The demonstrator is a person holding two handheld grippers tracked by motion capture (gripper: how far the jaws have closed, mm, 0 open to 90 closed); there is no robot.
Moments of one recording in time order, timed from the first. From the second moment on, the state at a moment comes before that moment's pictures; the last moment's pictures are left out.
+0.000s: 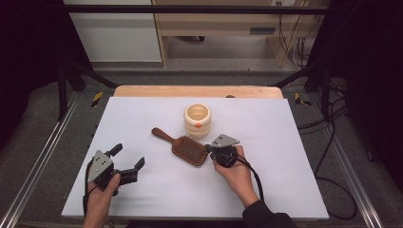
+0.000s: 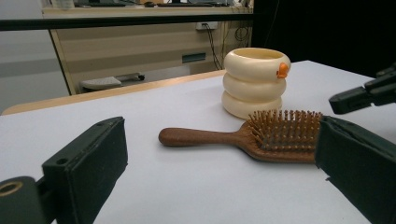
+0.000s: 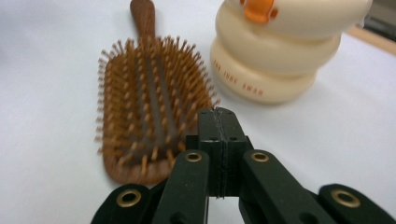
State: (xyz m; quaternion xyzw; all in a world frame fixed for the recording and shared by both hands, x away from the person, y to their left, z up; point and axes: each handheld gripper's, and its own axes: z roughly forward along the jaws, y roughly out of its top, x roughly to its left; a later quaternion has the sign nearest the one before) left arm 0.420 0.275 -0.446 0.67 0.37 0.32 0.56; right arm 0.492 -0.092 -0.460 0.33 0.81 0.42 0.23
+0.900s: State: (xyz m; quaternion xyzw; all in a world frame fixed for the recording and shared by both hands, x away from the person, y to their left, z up) left arm 0.420 0.277 -0.446 0.67 0.38 0.32 0.56; right arm 0.480 -0.086 -0.473 0.34 0.83 0.40 0.20
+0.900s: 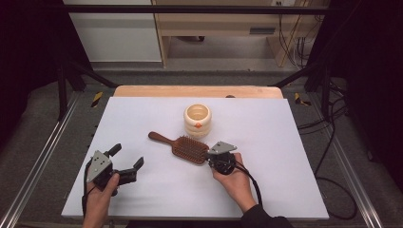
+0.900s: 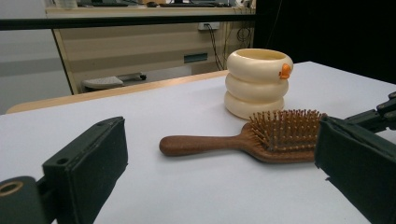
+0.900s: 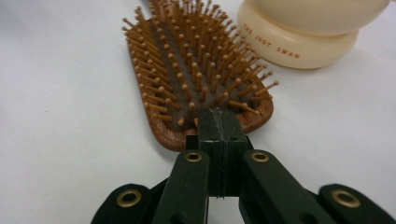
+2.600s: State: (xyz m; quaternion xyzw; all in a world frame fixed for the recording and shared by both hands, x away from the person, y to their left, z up) left arm 0.421 0.276 -0.446 0.67 0.38 0.32 0.56; right arm 0.516 -0.053 -0.470 0.34 0.83 0.40 0.20
